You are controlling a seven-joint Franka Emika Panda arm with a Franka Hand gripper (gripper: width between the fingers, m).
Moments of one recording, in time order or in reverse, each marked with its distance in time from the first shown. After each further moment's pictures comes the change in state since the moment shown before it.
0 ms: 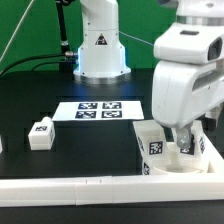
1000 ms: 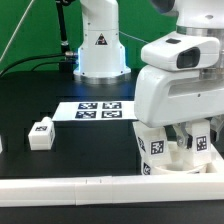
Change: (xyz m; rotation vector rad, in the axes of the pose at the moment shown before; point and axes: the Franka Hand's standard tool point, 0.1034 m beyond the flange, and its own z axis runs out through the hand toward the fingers) arm -0.001 0.001 0.004 0.007 0.013 0.634
